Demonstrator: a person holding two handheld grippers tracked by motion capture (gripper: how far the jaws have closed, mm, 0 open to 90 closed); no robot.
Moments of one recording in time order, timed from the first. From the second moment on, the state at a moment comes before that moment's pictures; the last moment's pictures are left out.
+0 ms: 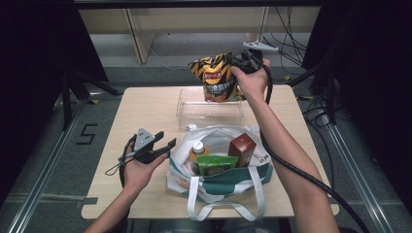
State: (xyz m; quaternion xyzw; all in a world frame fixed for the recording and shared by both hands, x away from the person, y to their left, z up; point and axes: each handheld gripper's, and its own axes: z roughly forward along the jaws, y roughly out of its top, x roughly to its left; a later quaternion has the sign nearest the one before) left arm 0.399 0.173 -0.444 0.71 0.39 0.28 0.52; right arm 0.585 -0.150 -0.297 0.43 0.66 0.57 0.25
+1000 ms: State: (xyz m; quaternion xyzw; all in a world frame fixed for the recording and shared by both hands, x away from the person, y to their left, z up) left arm 0.399 0.172 -0.443 0.70 0.39 0.28 0.53; right arm 0.595 -0.135 -0.299 0.43 0.66 0.57 0.24
